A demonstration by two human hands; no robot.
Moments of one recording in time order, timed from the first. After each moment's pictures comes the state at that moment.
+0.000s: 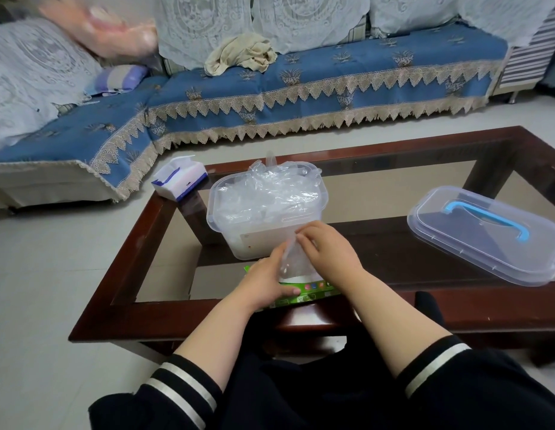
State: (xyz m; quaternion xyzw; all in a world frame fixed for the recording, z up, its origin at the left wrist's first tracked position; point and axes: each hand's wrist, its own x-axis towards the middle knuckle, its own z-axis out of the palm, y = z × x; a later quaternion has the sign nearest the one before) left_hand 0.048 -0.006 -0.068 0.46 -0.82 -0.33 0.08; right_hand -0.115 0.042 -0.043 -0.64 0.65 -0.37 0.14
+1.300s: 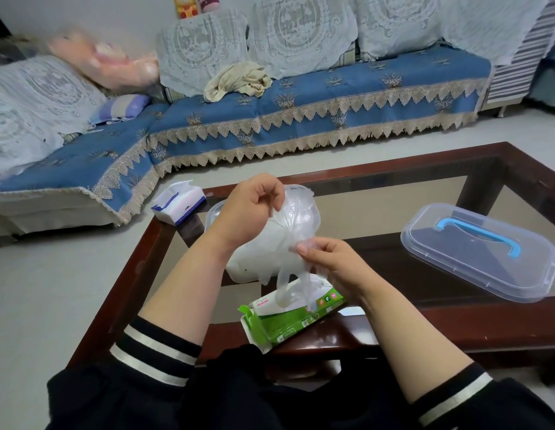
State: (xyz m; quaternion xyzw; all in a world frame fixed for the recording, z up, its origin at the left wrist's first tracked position) left_hand 0.010 -0.028 0.101 0.31 -0.84 -0.31 0.32; right_hand -0.135 0.061 -0.002 -0.40 0.40 -0.57 0.60
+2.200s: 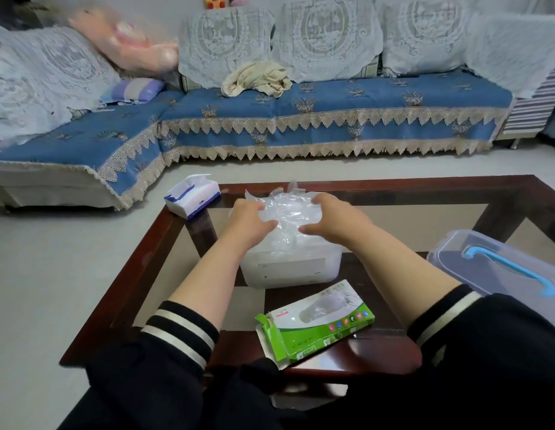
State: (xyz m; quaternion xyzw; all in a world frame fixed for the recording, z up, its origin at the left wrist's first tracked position) left_hand 0.051 -0.097 0.053 0.60 -0.75 -0.23 0.16; right_hand -0.121 -0.040 0.058 -0.62 0.75 -0.16 0.16
